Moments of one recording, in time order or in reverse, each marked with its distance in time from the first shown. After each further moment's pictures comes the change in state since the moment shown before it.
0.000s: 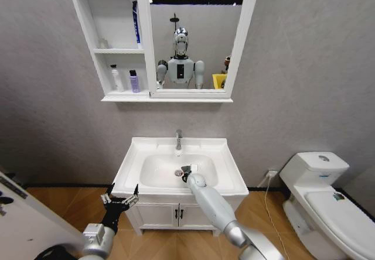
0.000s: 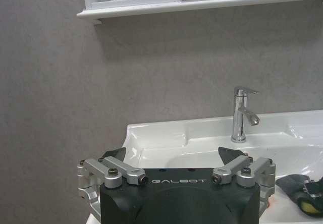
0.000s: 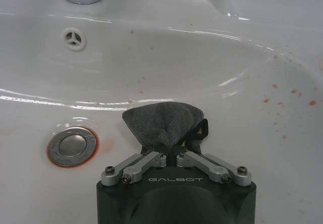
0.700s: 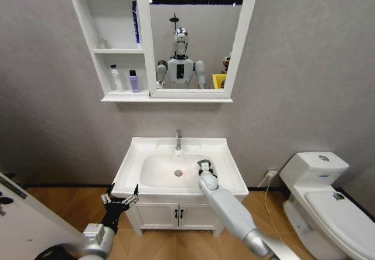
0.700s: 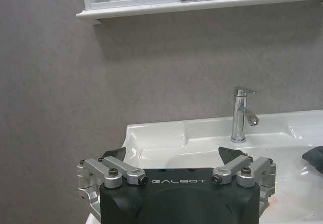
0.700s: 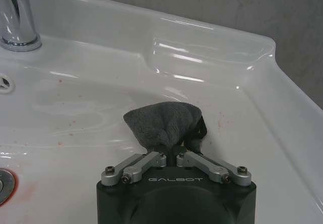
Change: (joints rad) left arm 0.000 0.000 0.000 0.000 0.000 0.000 0.000; right arm -0.023 -0.120 0.026 0.129 -0.081 0.030 0.021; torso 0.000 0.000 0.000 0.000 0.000
